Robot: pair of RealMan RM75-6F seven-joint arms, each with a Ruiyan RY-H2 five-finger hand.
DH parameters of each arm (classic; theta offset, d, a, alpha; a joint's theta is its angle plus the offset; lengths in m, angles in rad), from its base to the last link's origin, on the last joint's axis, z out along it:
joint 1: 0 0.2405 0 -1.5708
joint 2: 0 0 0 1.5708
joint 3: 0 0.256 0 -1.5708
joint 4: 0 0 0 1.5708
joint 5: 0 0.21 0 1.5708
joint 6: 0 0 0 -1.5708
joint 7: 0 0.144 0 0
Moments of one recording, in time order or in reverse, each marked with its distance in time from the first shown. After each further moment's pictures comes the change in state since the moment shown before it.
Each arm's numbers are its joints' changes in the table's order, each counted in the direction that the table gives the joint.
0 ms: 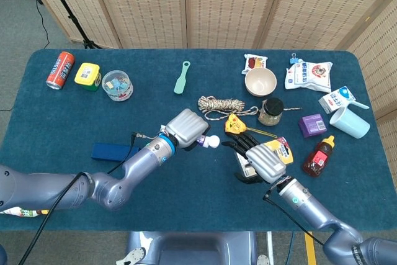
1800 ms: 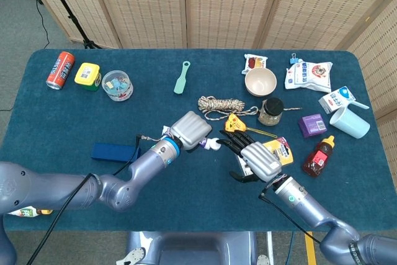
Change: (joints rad) left arm -0.043 -0.049 0.024 0.024 -0.050 -0.023 0.060; right arm 0.024 0.002 0.013 -0.024 0.007 -0.001 -0.015
